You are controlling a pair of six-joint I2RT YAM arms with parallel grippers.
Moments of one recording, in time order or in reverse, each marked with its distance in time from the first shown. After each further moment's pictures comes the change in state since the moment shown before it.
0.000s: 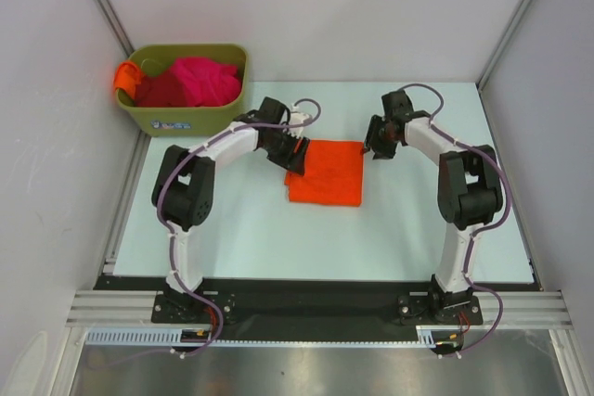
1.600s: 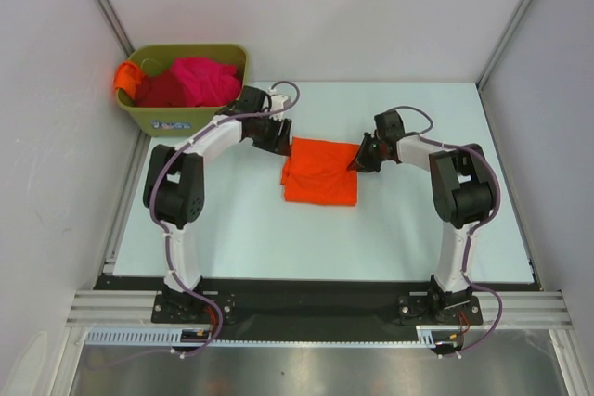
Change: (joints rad) left arm 0.089 -0.008 0.014 0.079 -0.039 -0.070; right arm 0.040 0.011 -0.239 0.291 -0.209 0.144
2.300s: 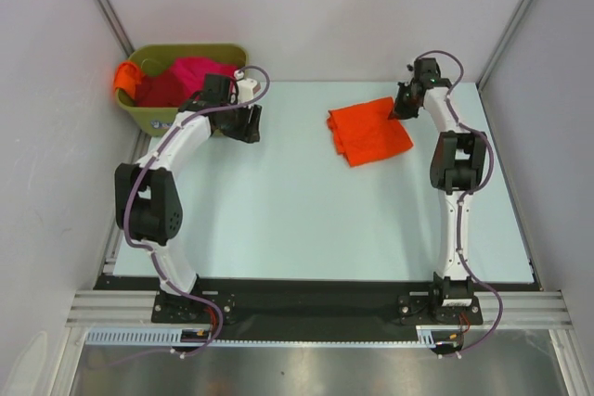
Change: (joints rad) left arm 0.134 -0.208 -0.031 -0.088 -0.089 0.127; right arm -0.237 0.441 0.896 -0.433 0.061 -0.386
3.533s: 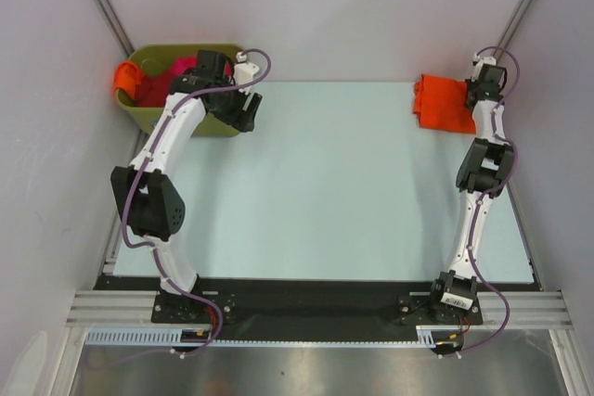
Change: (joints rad) left arm -0.002 0.037 0.309 -0.325 -0.041 0.194; right arm -0.333 0.330 0.400 0.298 0.340 -0.523
